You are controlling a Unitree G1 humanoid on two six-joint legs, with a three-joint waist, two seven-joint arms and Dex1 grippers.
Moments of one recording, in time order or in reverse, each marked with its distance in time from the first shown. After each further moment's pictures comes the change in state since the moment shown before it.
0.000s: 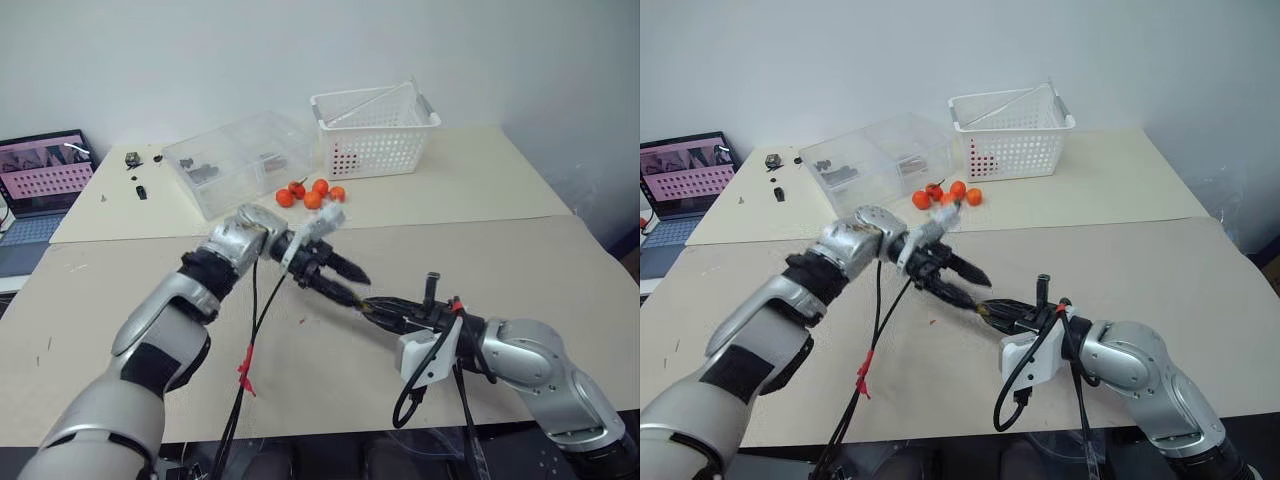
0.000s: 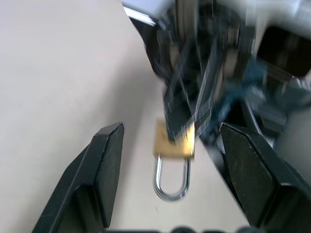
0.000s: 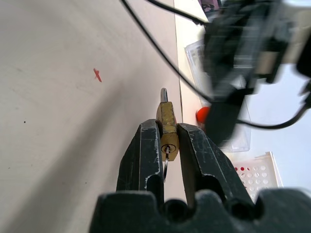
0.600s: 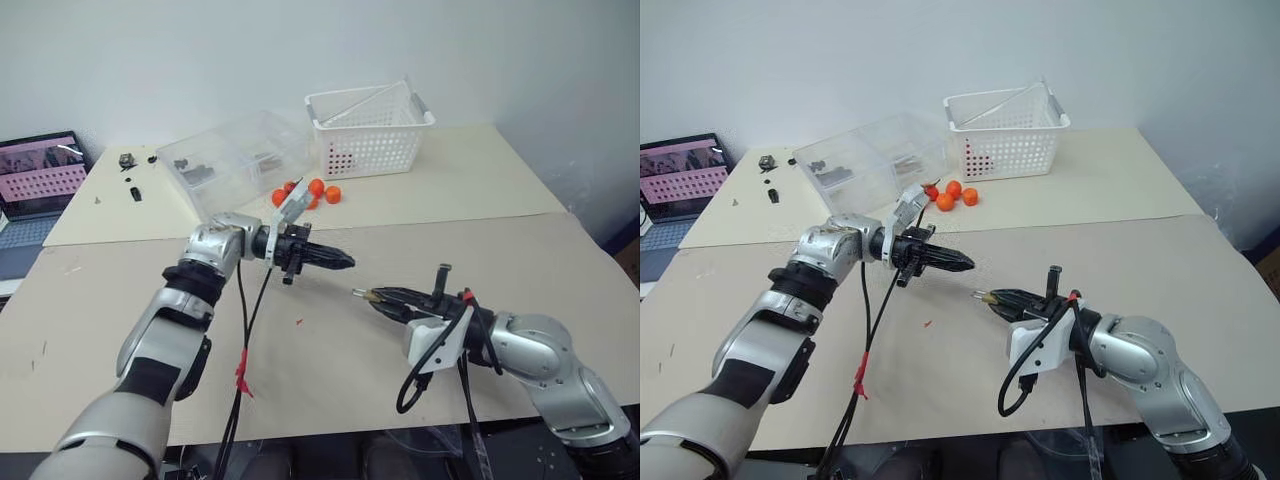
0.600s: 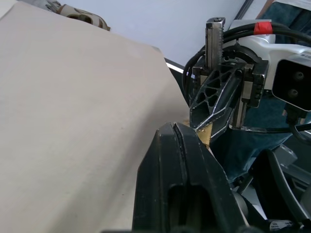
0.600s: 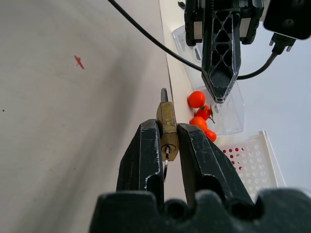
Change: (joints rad) left arm 0.200 -0.037 0.232 -0.131 0.132 0.067 0.053; right arm -0.016 0.004 -0.039 0.014 0.049 0.041 -0.004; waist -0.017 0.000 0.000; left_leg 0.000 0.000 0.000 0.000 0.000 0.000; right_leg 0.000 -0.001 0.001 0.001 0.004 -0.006
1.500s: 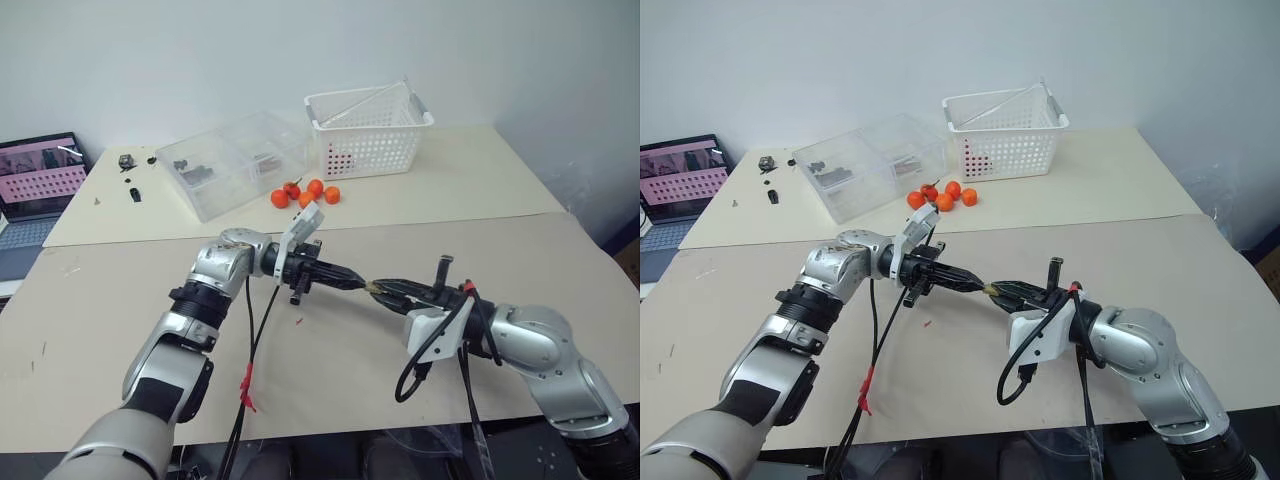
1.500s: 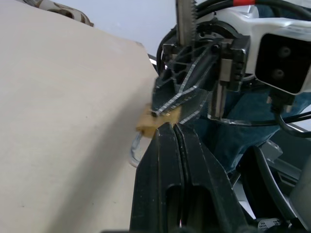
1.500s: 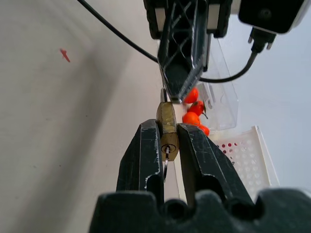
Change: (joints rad) left arm 0.126 -0.025 0.012 -0.167 0.042 0.083 0.013; right arm -0.072 0.002 -0.002 0.021 0.000 0.024 0.002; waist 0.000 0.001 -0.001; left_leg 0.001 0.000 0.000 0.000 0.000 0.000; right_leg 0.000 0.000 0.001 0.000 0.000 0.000
